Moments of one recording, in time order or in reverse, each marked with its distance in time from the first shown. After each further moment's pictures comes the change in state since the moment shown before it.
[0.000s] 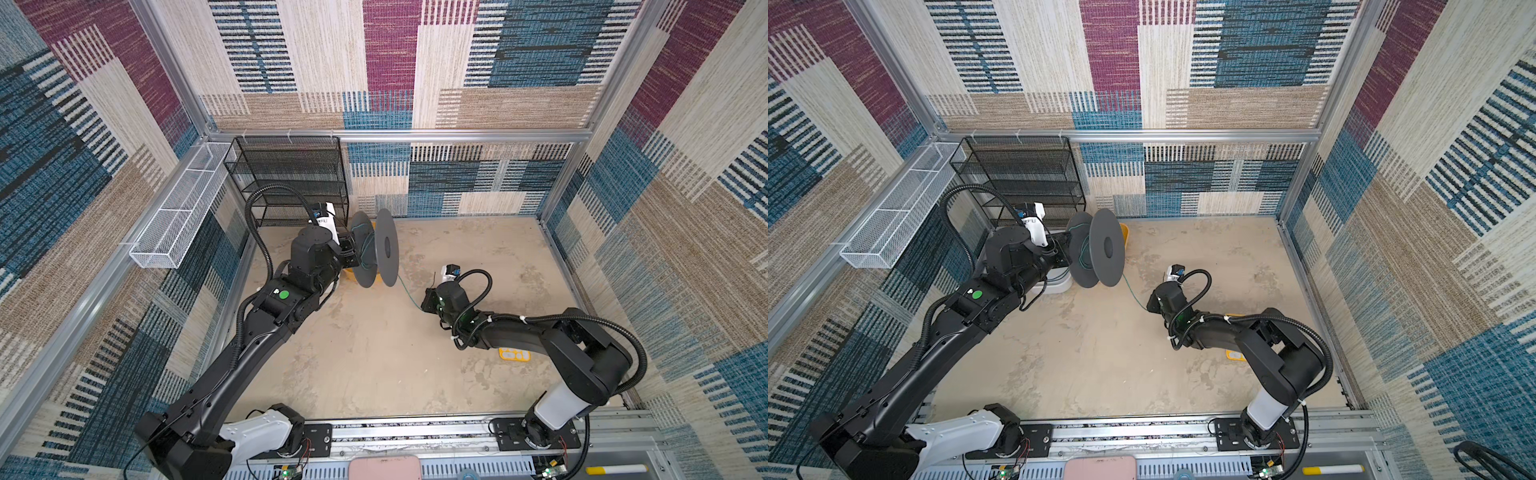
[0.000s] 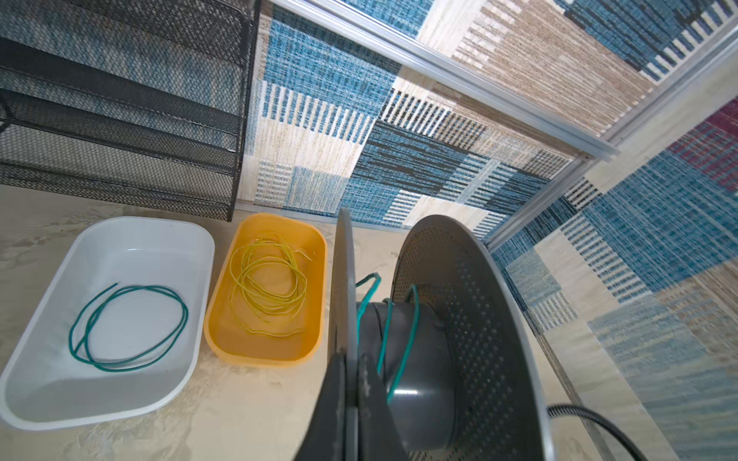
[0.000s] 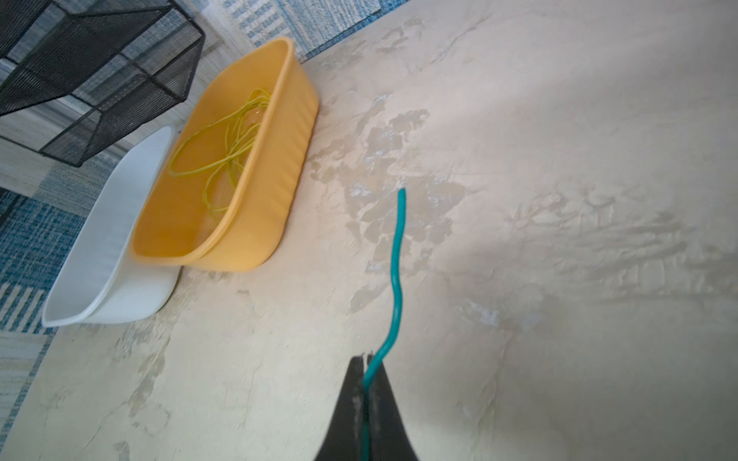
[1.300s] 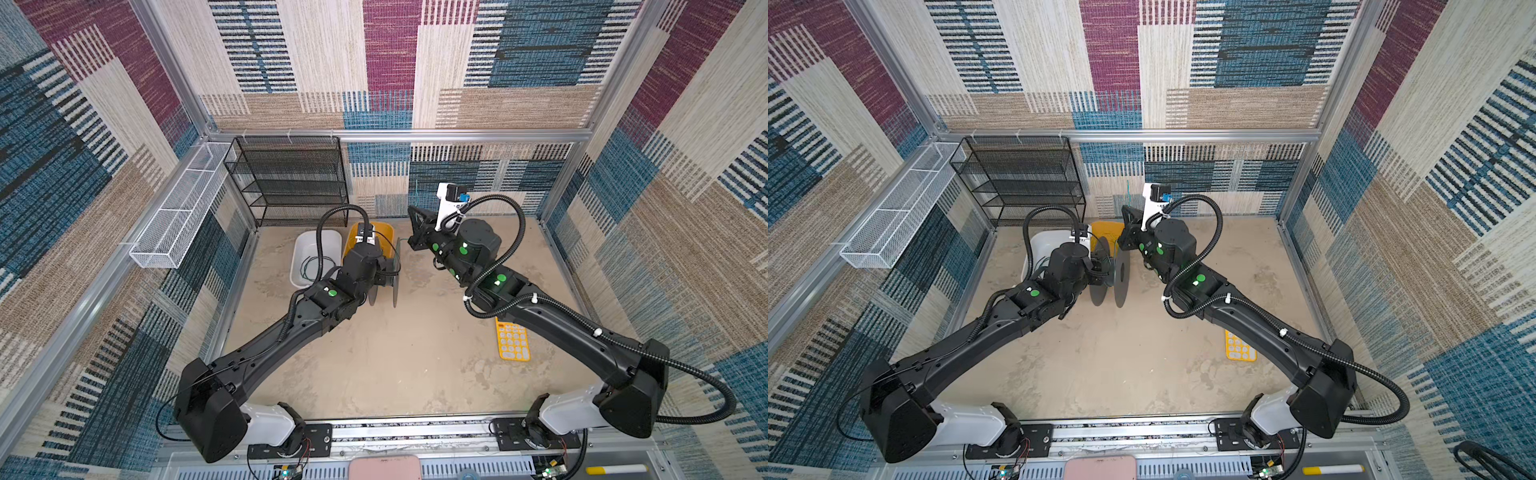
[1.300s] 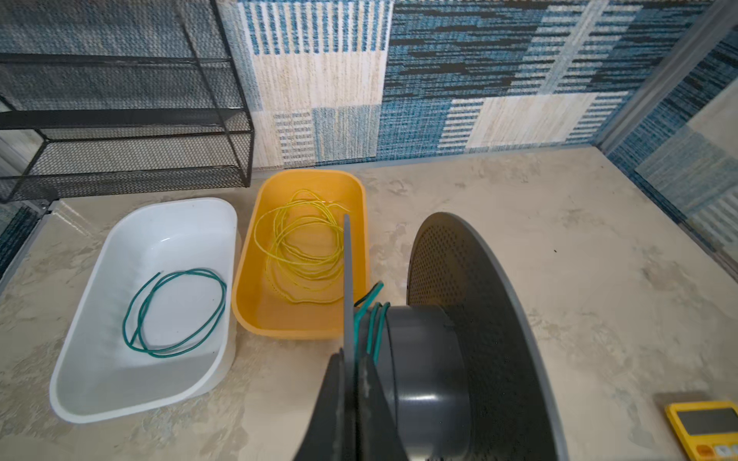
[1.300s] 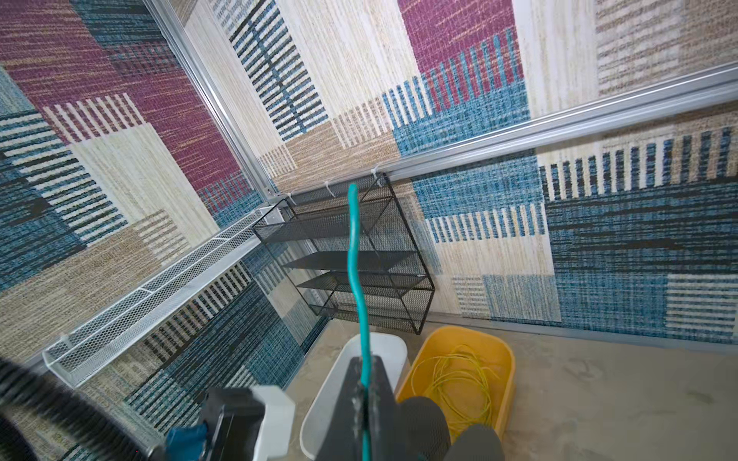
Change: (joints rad) left arm -0.195 0.169 -0.109 0.066 -0.216 0.209; right arm 0.023 -0.161 0.688 -0.253 -0.085 -0.335
